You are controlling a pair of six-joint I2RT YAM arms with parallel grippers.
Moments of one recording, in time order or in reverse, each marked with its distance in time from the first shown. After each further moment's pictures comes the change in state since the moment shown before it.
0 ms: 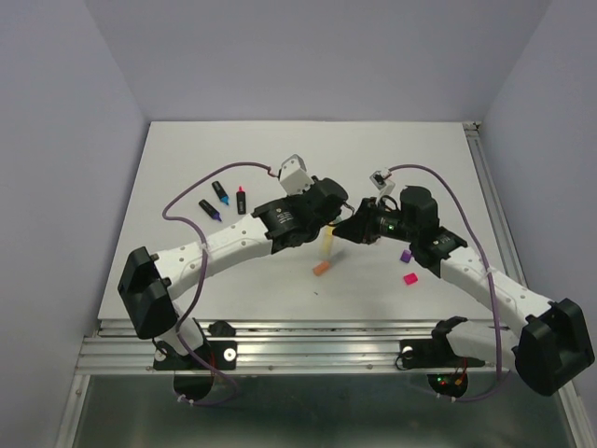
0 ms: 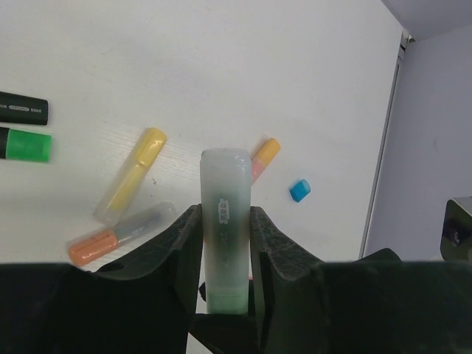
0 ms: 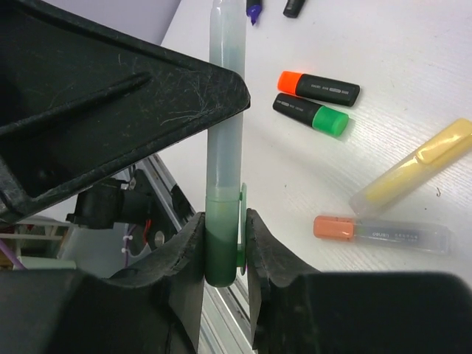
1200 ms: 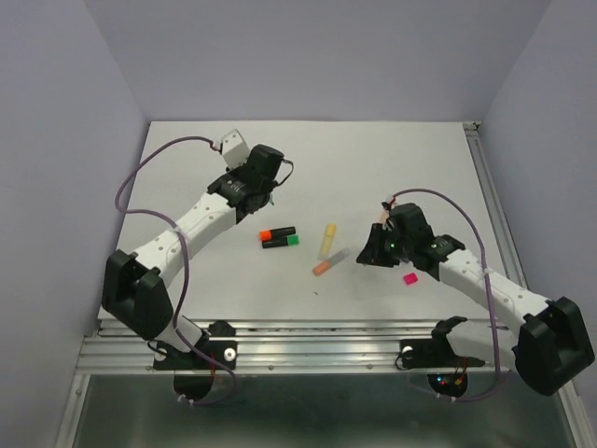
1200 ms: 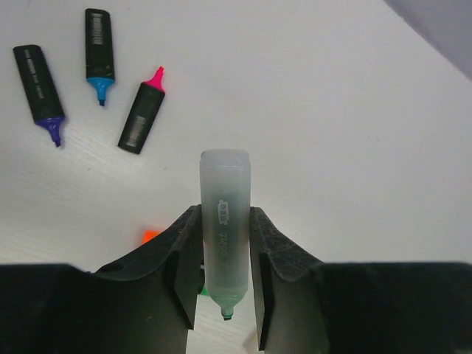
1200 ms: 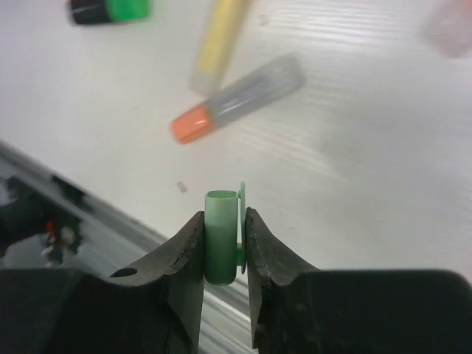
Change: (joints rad) left arm 0.422 0.001 -0.042 0.021 0.007 0.302; right arm 0.009 -0.045 -0.046 -0.435 0.251 0.011
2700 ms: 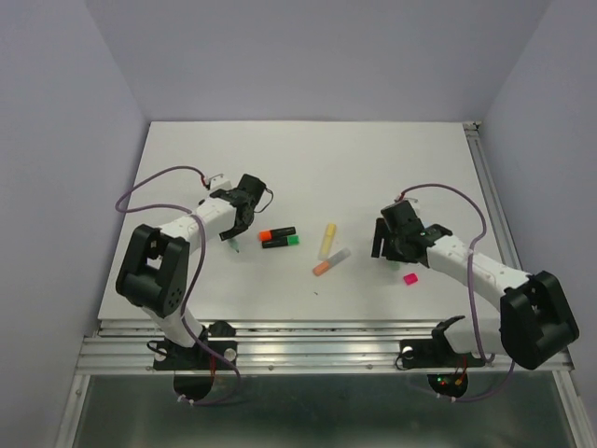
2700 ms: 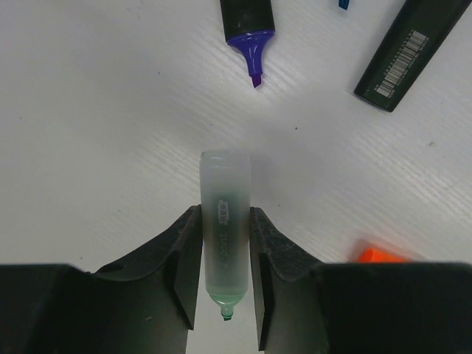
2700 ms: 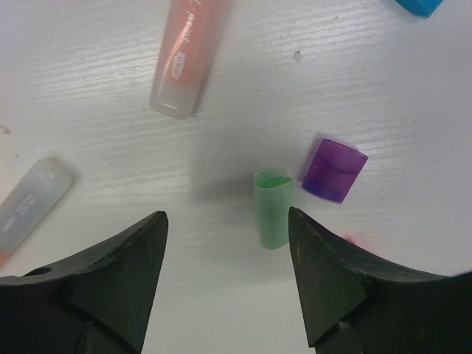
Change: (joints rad) left arm 0.161 0.069 -0.323 -0.128 0.008 0.091; right arm -0.026 0.257 0.074 -0.145 0.641 -0.040
